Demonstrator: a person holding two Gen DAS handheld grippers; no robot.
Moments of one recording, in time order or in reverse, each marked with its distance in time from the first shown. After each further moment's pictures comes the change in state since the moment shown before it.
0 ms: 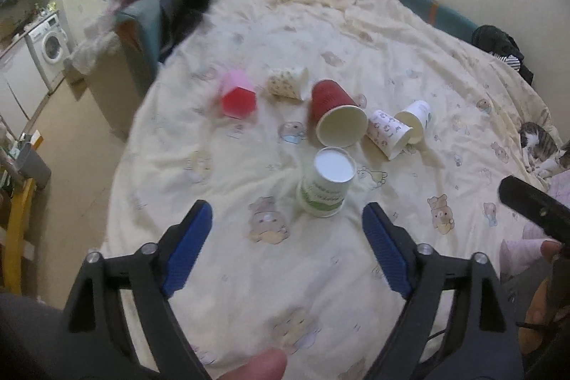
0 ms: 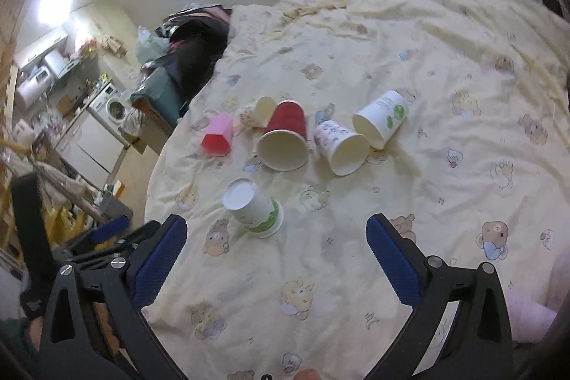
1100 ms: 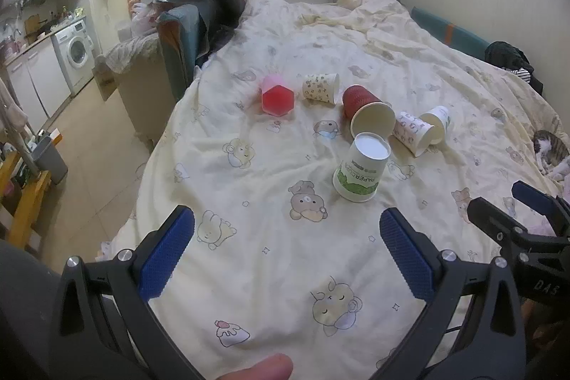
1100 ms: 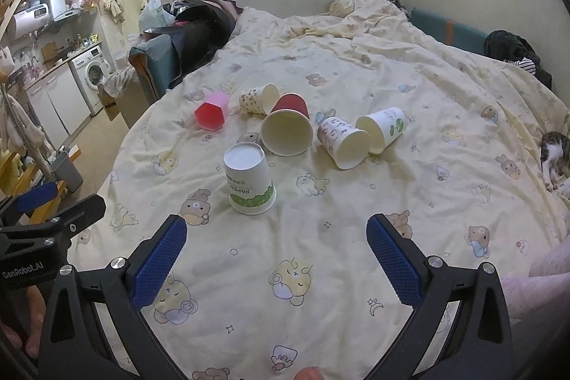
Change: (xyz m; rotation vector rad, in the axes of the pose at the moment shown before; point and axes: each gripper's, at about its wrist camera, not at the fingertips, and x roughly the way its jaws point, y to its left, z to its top) left arm -0.016 0.031 -0.058 -0.042 -0.110 0.067; right arm 0.019 0.062 -0.071 -0.235 -0.089 -0.197
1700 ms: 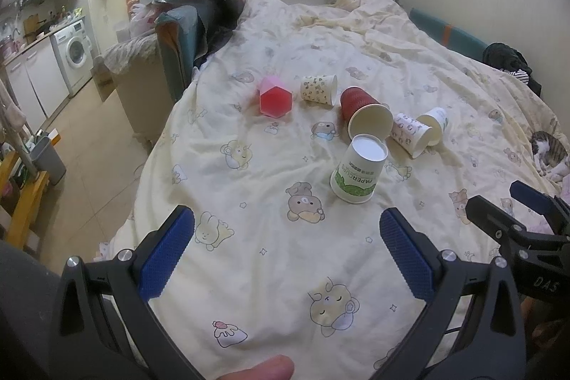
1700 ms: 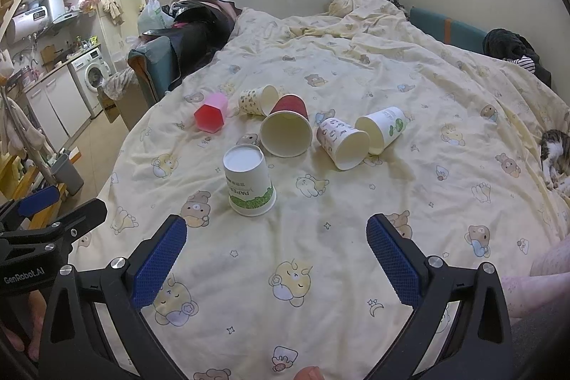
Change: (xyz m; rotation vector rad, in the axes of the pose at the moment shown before) left arm 0.001 -0.004 0.001 0.003 -0.003 -0.005; right arm 0.001 -0.003 0.003 0.005 -0.001 -0.001
